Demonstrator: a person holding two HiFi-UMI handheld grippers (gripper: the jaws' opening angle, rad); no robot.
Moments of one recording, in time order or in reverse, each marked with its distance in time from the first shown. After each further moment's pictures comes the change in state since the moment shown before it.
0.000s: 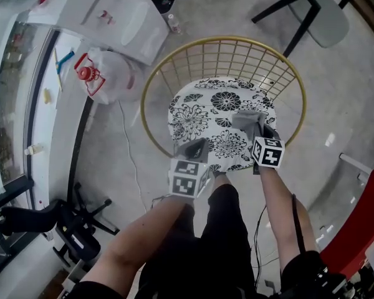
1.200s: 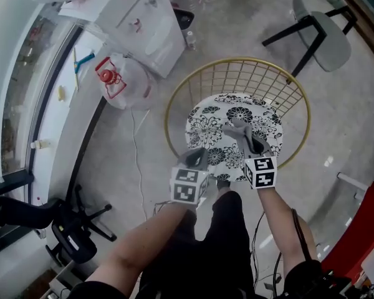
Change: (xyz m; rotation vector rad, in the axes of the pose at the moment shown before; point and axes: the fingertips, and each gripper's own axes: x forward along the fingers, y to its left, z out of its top) left arm -0.105 0.067 -0.014 -0.060 -0.092 0.067; right arm -0.078 0.185 0.045 -0.275 -0.153 0.221
